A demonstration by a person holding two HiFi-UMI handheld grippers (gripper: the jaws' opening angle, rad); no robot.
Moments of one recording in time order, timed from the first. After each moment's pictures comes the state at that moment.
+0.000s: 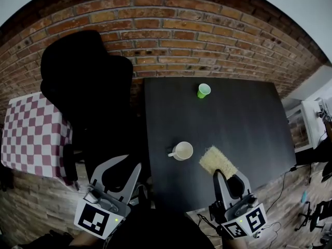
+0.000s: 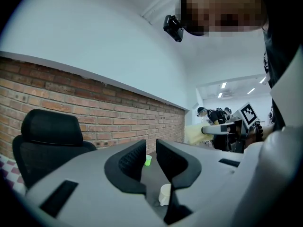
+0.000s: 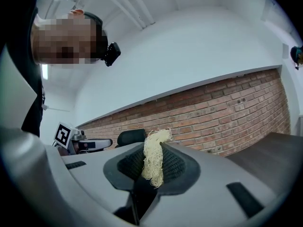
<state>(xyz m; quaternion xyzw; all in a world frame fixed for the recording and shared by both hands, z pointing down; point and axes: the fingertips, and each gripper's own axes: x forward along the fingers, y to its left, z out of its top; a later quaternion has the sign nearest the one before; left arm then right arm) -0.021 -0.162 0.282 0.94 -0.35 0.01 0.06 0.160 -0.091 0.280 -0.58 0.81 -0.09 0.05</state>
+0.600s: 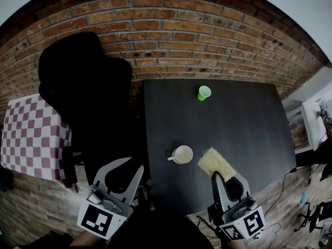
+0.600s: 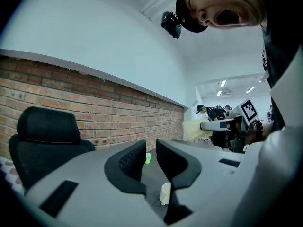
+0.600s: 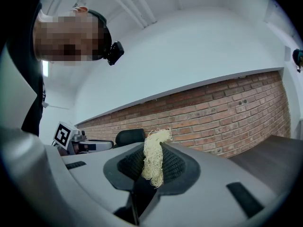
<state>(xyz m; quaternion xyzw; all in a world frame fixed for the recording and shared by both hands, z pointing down) -0.010 -0.179 0.292 0.94 -0.34 0.03 0.07 0.160 -0.110 0.279 -0.58 0.81 -0.09 0.04</state>
